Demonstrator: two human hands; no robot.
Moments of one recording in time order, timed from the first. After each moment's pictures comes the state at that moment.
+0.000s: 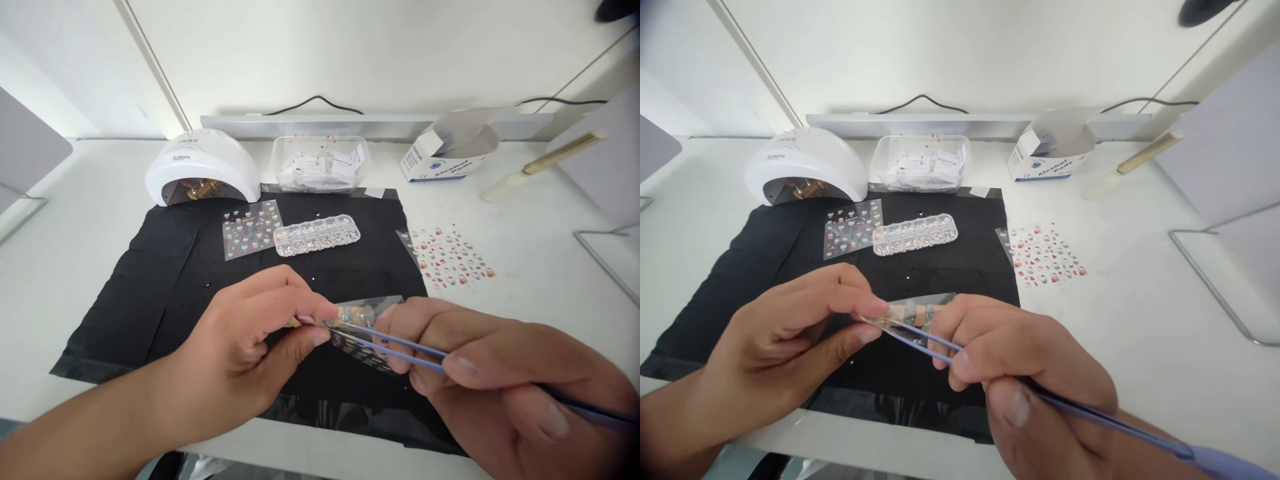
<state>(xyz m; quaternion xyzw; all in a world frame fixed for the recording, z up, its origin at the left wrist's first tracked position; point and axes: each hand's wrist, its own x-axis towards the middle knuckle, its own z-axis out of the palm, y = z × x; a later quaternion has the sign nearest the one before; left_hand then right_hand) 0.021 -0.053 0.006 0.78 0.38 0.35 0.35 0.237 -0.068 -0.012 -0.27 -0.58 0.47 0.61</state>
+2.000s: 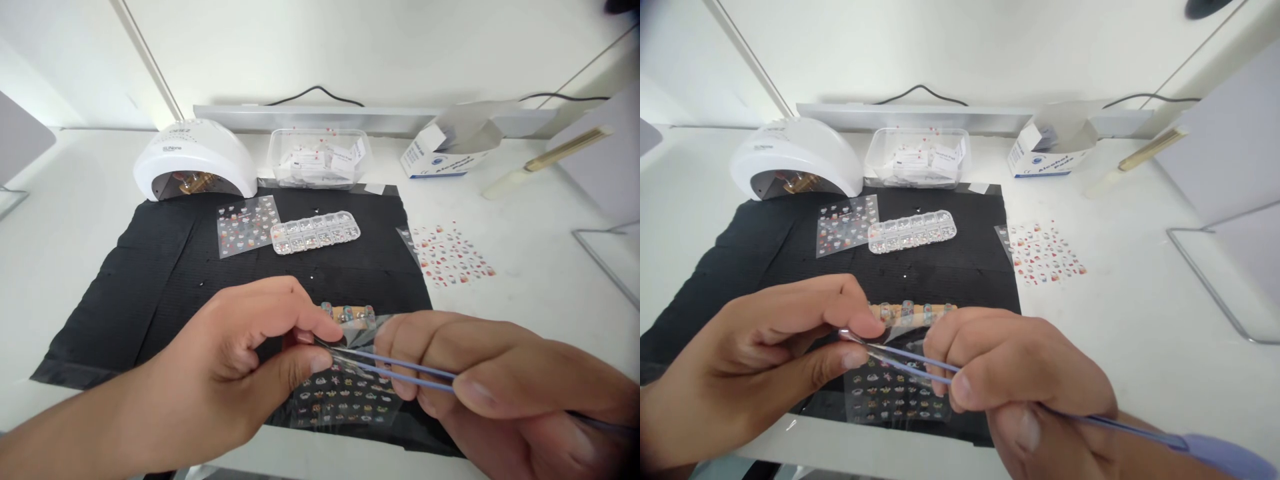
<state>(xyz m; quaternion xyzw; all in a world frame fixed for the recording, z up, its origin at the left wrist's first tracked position) 0.019 -0.055 0.013 0.73 0.38 0.30 0.48 0.240 -0.070 -0.017 -0.26 -0.60 0.46 0.60</state>
